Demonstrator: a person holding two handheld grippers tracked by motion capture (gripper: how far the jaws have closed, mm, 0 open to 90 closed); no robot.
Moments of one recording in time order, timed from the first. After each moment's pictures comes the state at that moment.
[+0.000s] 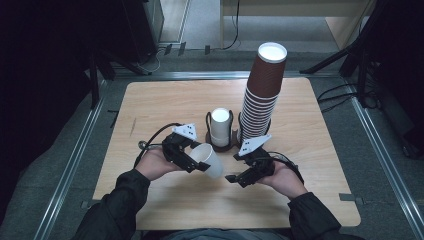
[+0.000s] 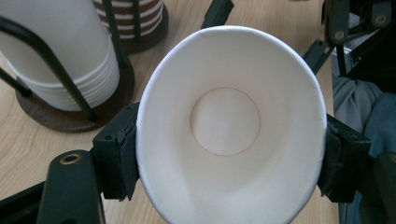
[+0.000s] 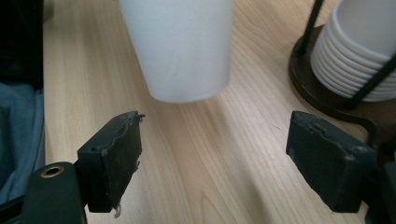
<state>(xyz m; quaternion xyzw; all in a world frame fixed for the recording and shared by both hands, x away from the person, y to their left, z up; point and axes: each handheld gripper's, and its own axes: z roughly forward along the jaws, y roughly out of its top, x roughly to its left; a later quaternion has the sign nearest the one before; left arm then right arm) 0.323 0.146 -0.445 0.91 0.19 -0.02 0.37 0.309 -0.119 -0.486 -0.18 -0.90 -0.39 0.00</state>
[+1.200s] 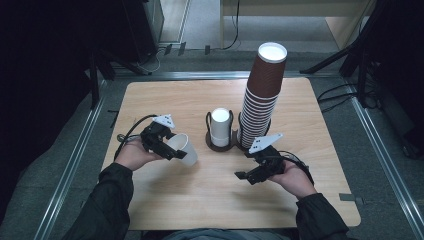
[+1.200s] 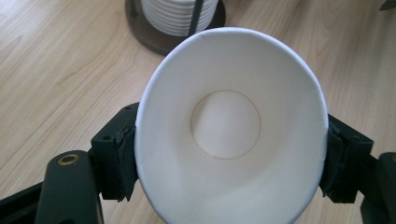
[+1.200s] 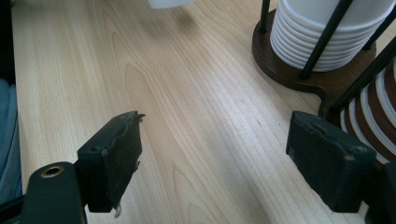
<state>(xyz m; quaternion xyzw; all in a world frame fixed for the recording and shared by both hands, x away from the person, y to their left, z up) 0.352 0.211 -0.452 0.91 0.27 0.02 0.32 0.313 -0.144 -0.486 -0.21 -0.90 -0.39 -0.02</state>
